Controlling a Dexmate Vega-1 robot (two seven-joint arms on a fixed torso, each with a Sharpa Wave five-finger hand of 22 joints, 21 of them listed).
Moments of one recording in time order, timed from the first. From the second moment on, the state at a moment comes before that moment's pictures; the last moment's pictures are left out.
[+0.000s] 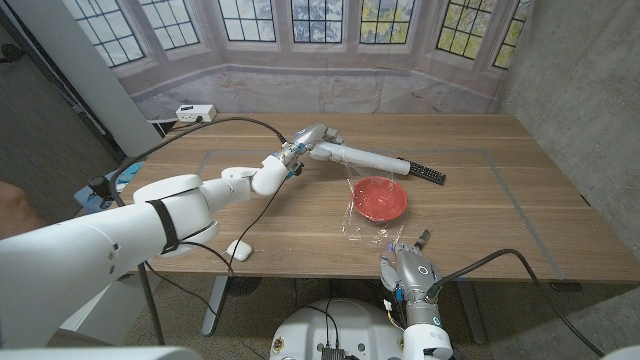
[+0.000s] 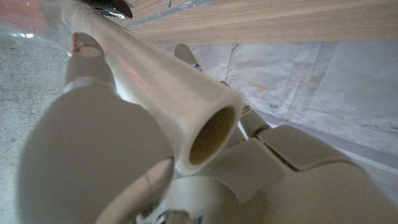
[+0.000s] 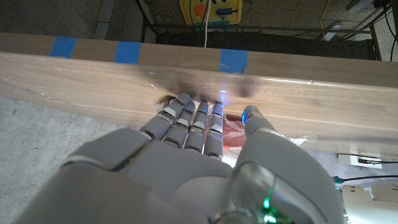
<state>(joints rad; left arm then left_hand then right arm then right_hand) 0.13 0.27 1.27 -0.37 0.25 -0.84 0.63 1.02 -0.23 0.18 -0.14 0.18 1.16 -0.10 0.27 0.21 1.20 -0.19 0.21 0.44 1.26 -0.24 0.22 0.20 0.51 -0.08 0.19 0.17 -1.27 -0.71 -1.09 -2.33 -0.40 -1.34 -0.73 0.53 0.19 0.40 -0.07 0.18 0.39 -0.05 0.21 0.19 0.31 -0.05 0.21 0.19 0.26 -0.04 0.25 0.22 0.41 -0.04 0.19 0.17</state>
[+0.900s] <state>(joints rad) 0.14 0.28 1.31 -0.37 0.29 -0.87 0.77 1.02 -0.23 0.18 -0.15 0.18 1.15 -0.11 0.27 0.21 1.20 -0.18 0.21 0.44 1.26 -0.24 0.22 0.20 0.51 -0.08 0.19 0.17 -1.28 -0.72 -1.09 -2.32 -0.39 -1.32 -0.75 0.53 0.19 0.41 -0.07 0.18 0.39 -0.05 0.20 0.19 0.31 -0.05 0.21 0.19 0.26 -0.04 0.25 0.22 0.42 -0.05 0.19 0.16</state>
